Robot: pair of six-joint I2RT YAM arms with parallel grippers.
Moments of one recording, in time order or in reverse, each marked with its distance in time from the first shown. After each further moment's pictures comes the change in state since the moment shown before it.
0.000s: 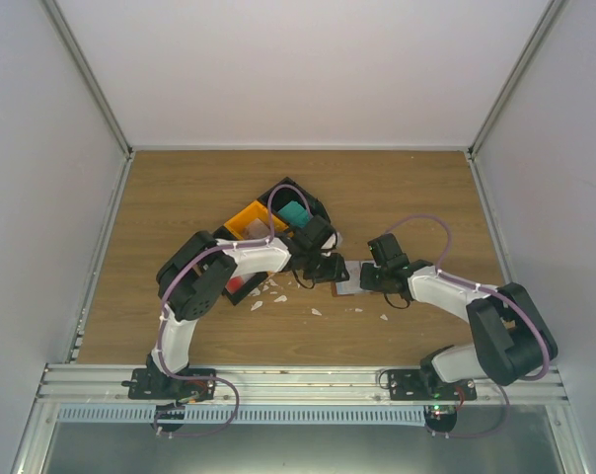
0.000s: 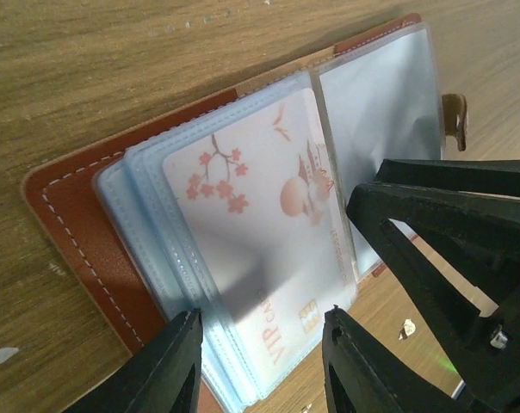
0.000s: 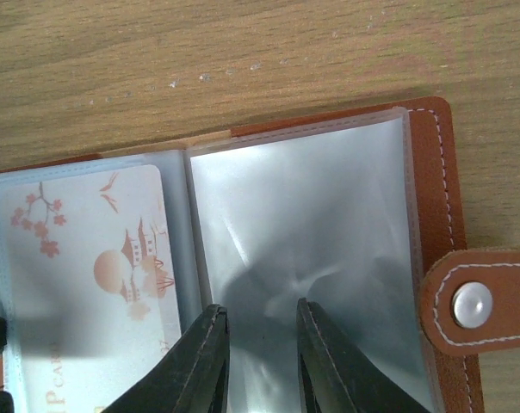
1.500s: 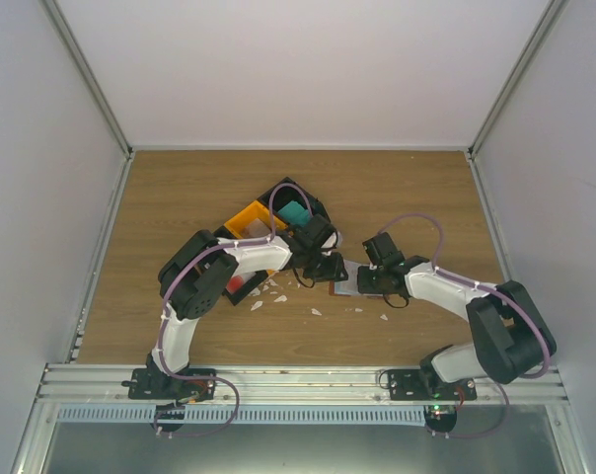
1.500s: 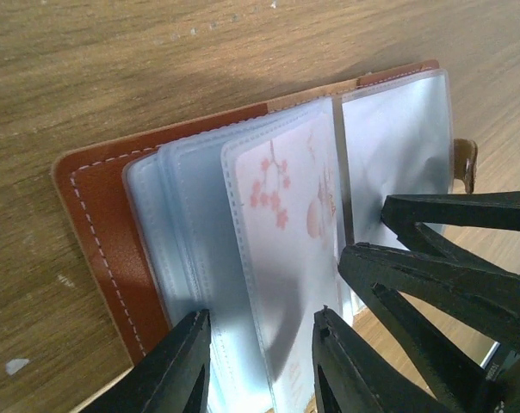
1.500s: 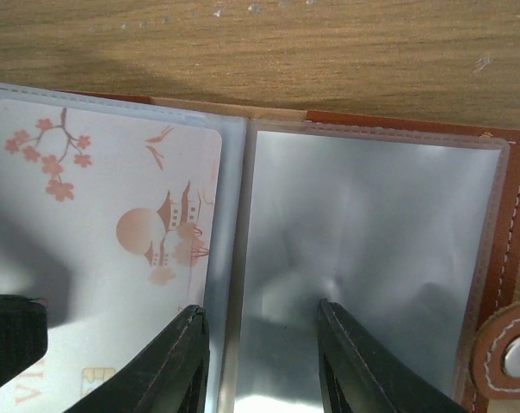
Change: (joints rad) left arm 0.003 0.018 0.031 -0.040 -0.002 0.023; right arm 0.032 0.010 0.050 -0.113 -0.031 -0.052
